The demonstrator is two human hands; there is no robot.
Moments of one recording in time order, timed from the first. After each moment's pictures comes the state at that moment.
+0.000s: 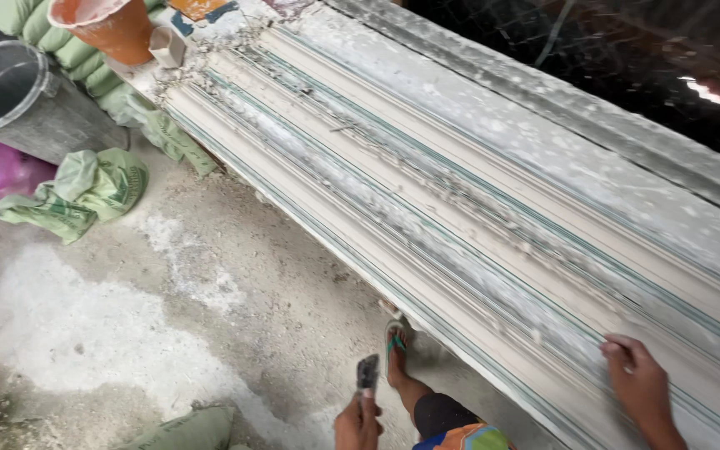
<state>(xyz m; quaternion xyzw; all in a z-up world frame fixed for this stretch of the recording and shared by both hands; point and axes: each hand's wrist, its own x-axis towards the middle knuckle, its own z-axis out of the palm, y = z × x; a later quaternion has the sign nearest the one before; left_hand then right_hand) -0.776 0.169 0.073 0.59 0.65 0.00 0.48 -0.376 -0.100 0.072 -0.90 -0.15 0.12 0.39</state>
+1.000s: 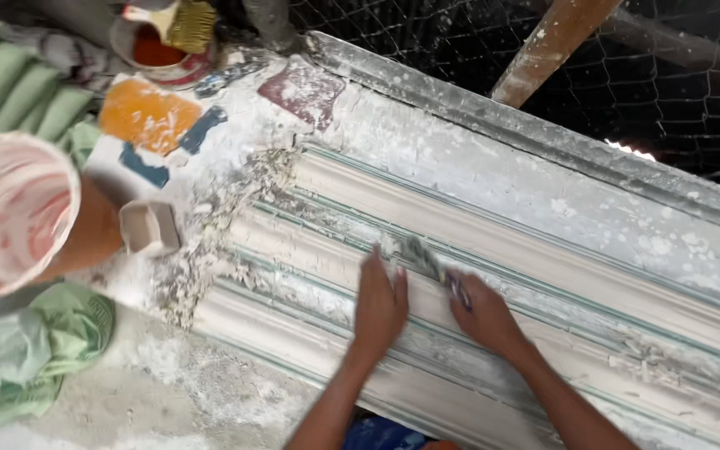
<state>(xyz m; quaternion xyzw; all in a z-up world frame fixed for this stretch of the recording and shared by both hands) -0.456 0.910 0.197 0.83 0.29 0.06 0.47 -0.360 0.732 0.138 -0.90 -0.25 0.27 0.22</state>
